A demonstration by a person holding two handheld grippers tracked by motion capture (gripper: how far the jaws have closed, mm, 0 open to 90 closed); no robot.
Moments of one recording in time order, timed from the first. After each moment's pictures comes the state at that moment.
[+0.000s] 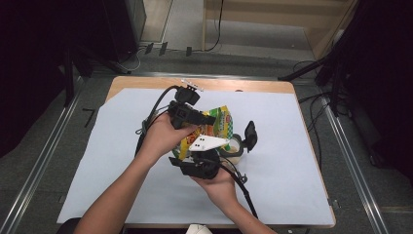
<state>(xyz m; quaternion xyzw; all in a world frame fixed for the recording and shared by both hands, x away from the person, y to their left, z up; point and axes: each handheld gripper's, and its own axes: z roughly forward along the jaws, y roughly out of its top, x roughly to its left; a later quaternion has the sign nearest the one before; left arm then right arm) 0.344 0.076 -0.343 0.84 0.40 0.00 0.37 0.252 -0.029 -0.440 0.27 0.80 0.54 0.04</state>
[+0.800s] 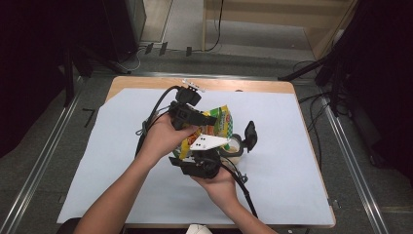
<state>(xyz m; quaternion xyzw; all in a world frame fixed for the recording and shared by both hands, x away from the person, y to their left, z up) 0.336 0.071 -0.337 0.84 0.40 0.01 0.37 0.253 -0.031 -0.439 0.27 0.80 0.54 0.02</state>
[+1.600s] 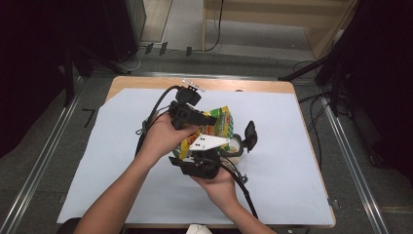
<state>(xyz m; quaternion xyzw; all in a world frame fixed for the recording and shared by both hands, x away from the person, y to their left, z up) 0.340 0.074 -0.339 0.84 0.40 0.00 0.37 0.251 -0.030 -0.437 0.27 0.80 0.54 0.03</state>
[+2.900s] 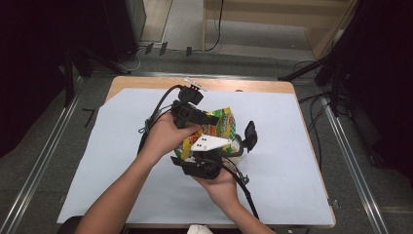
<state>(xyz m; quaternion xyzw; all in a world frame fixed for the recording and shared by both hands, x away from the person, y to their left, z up) 0.345 0.069 -0.341 0.84 0.40 -0.01 0.37 0.251 -0.034 -0.438 0.27 0.80 0.54 0.04</state>
